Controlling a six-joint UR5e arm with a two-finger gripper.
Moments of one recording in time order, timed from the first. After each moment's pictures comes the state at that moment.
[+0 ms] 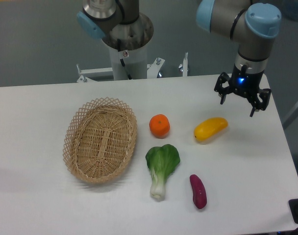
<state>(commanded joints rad) 2.84 -1.80 -1.71 -1.04 1.43 1.46</state>
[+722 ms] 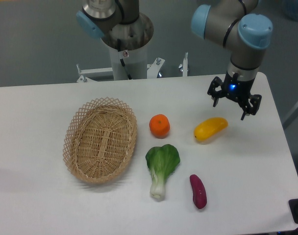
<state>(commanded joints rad) 2.83 -1.82 -1.81 -0.95 1.46 1.47</state>
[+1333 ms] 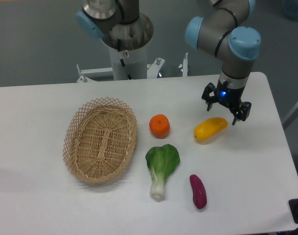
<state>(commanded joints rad) 2.80 -1.88 -1.88 -0.85 1.50 1.59</state>
